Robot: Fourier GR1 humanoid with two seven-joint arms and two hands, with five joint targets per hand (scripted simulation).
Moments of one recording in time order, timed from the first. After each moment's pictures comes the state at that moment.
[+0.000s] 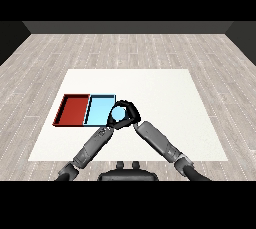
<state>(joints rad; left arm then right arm) -0.46 0.05 -0.52 -1.04 0.20 0.52 -0.38 -0.60 -0.03 0.61 -1.19 -0.31 -0.35 -0.33</state>
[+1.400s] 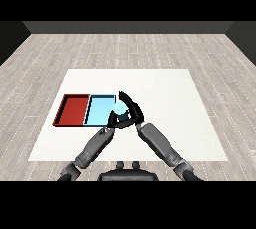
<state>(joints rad) -0.46 0.02 -0.50 -0.97 0.31 0.47 -0.41 -0.52 0.00 0.52 -1.27 -0.36 -0.29 -0.29</state>
